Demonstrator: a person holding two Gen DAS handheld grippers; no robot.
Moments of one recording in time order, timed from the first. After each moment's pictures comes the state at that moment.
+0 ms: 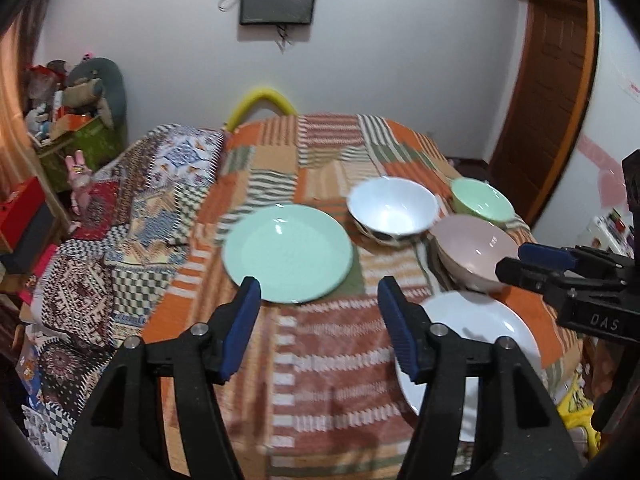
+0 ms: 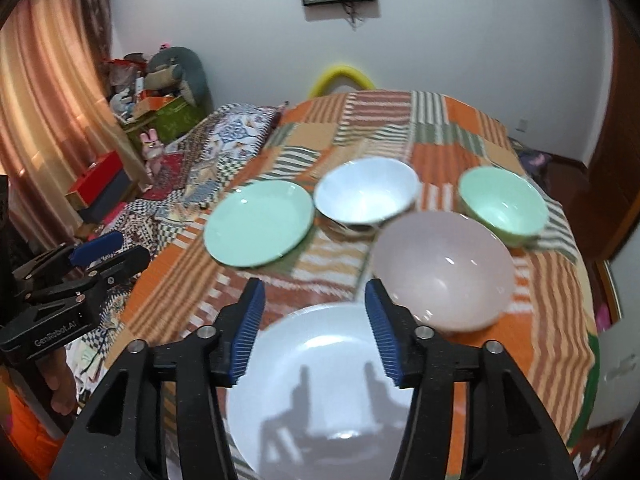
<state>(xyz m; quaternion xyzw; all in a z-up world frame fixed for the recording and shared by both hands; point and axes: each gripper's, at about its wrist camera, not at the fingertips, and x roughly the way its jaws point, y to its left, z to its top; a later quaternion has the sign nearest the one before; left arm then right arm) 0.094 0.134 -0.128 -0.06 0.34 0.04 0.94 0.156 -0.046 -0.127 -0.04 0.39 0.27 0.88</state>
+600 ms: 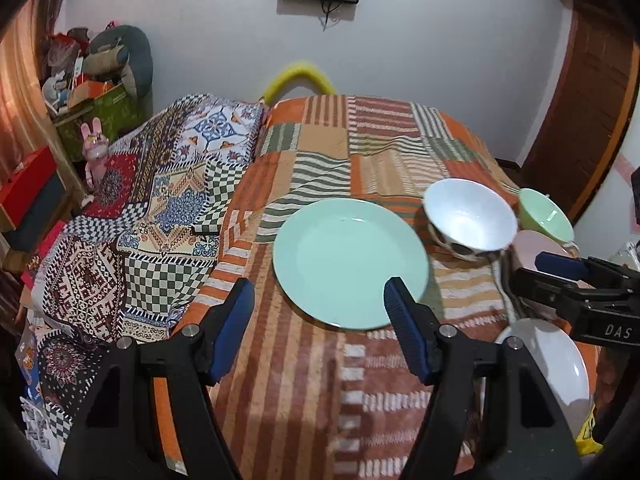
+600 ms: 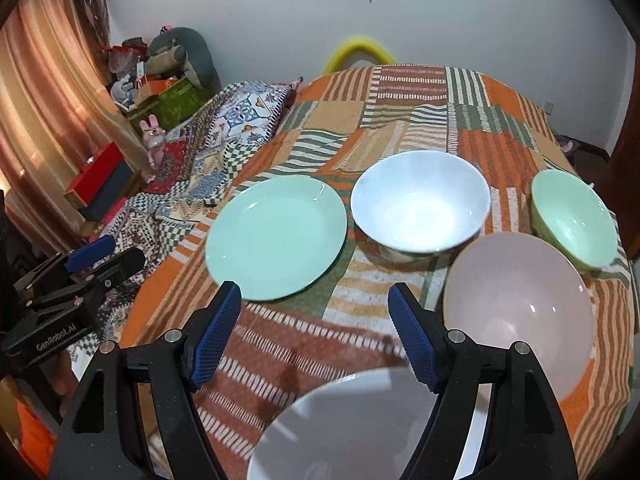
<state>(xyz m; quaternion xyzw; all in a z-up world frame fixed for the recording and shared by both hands) 0.155 0.211 -0.171 -0.09 0.38 0.09 0.92 0.216 0.014 -0.160 -0.04 0.43 0.28 0.85</state>
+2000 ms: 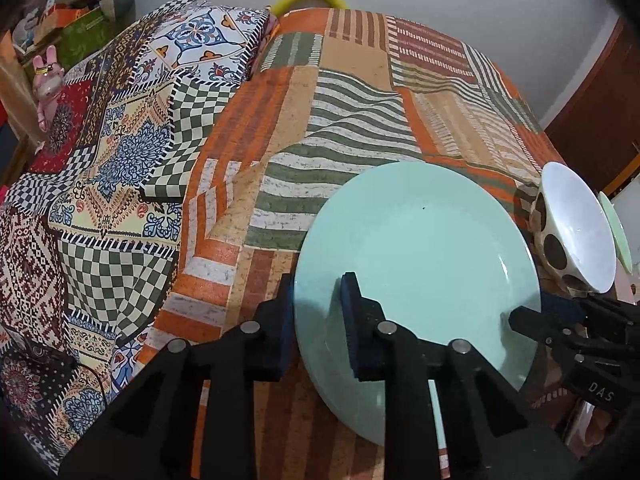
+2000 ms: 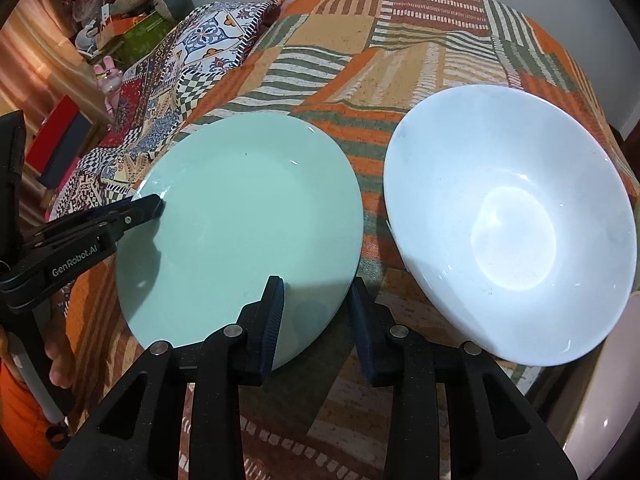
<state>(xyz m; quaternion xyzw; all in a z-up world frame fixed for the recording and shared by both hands) 0.285 0.281 -0.284 -0.15 0.49 0.07 0.85 0.302 0.077 -0.247 -0.09 0.54 0.27 0.79</state>
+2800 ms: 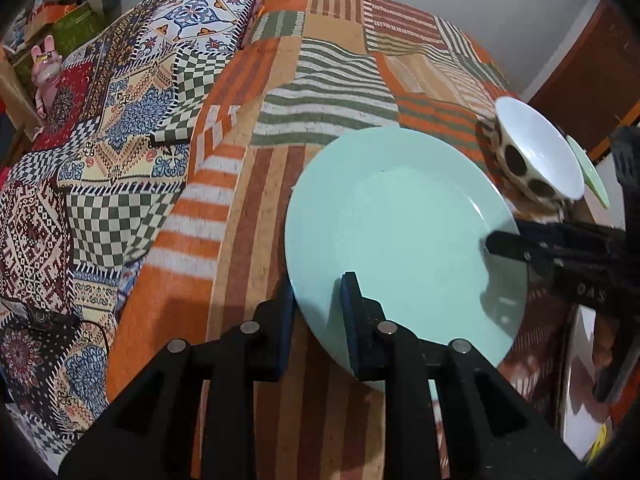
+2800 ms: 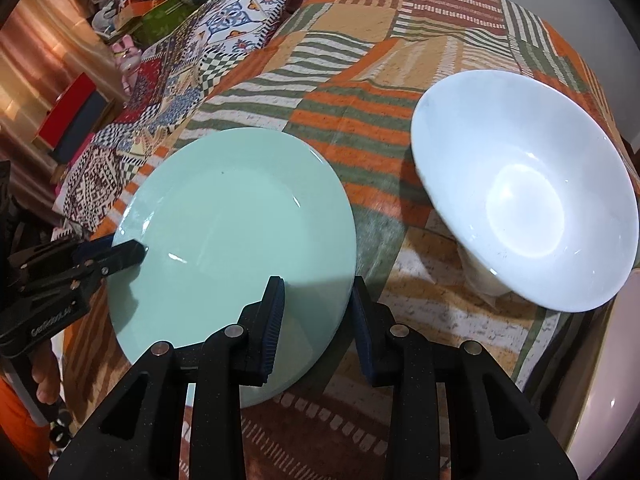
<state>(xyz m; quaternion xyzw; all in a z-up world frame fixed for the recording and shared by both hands) 0.208 0.259 -0.279 -0.14 0.52 0.03 0.84 0.282 0.079 -0.249 -0.11 0.55 0.29 0.78</state>
